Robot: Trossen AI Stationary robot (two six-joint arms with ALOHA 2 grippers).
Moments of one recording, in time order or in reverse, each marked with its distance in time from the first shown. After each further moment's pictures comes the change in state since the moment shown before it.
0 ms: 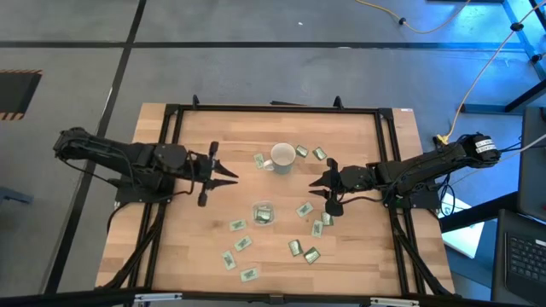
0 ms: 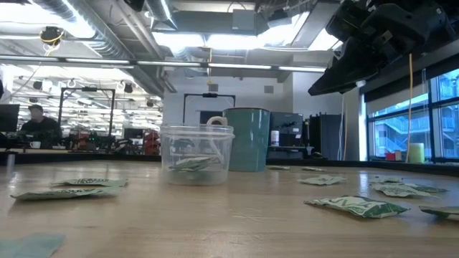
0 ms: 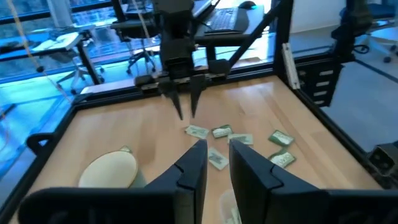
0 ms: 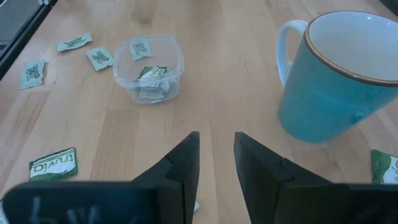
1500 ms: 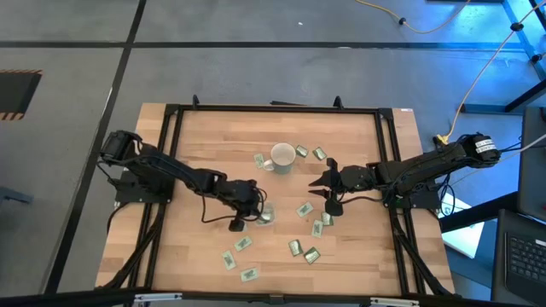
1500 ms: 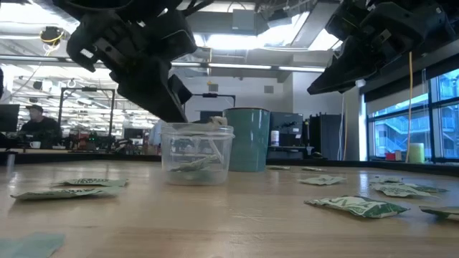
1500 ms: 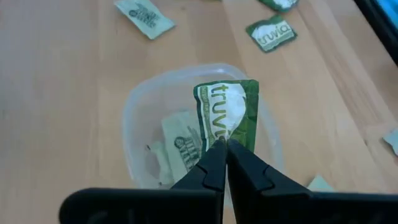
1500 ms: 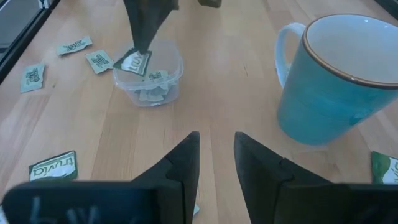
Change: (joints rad) left arm -0.003 0.730 0.001 0.225 0.206 -0.193; right arm 0.000 0.000 0.000 0.008 0.003 0.004
